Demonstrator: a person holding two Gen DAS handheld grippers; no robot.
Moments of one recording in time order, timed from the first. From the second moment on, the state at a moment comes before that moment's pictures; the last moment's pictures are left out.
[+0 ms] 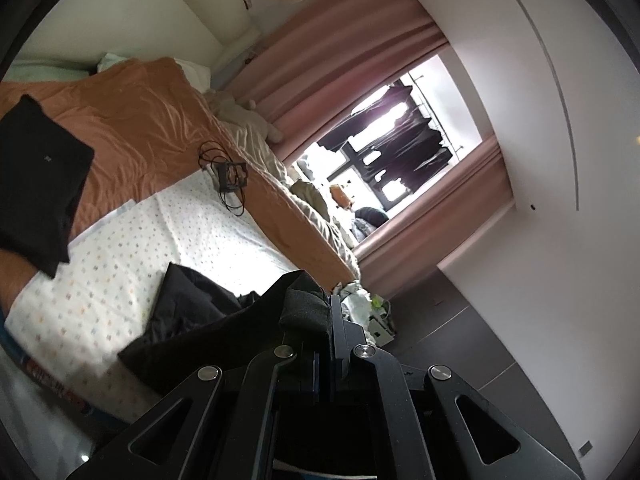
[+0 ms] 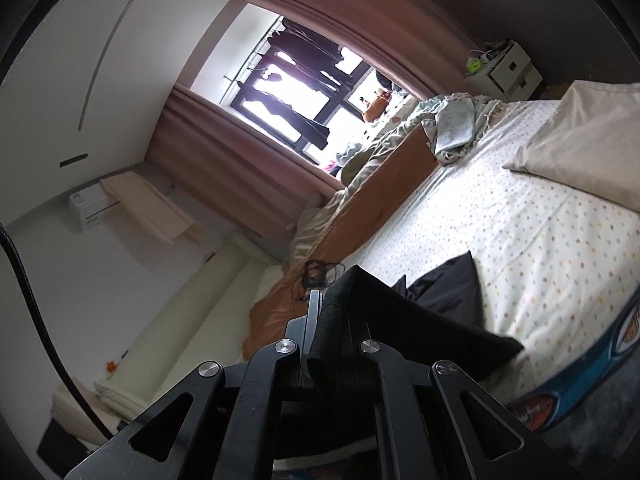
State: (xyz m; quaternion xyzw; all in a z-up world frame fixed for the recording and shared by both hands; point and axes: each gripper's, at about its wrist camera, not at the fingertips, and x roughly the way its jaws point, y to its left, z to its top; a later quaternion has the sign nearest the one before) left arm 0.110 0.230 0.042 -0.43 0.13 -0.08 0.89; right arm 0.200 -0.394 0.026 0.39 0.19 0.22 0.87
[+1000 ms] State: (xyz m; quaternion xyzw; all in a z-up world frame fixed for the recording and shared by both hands) left arm 0.389 0.270 -0.076 -0.42 0.29 0.01 0.86; right arm 0.476 -0.356 -0.077 0.36 0.33 0.13 0.86
